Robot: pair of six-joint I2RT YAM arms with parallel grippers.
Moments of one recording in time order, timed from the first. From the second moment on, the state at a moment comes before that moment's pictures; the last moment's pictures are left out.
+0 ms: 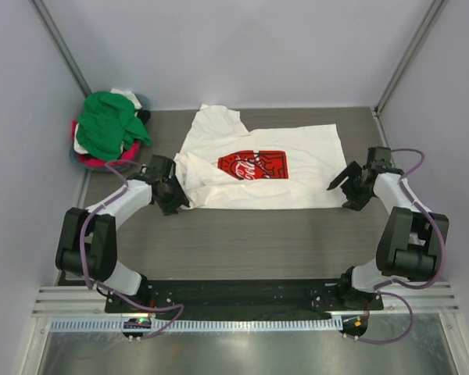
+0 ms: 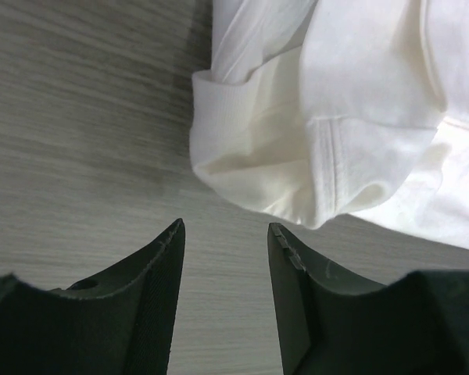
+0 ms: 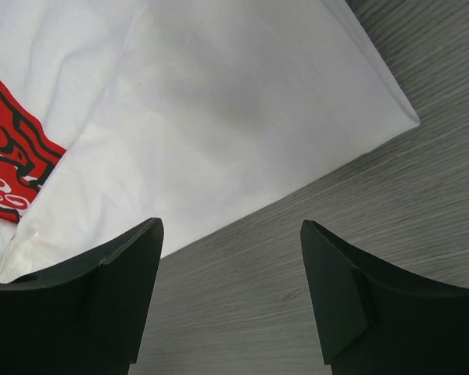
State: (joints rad) left arm -0.24 1.50 0.89 -0.54 0.05 -0.73; right arm -0.23 1.48 0.94 -0.58 -0.19 0.61
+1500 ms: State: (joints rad) left arm 0.07 1.31 0.81 -0.65 0.19 -0.72; right arm -0.26 1.62 0.90 -0.49 -0.16 0.62
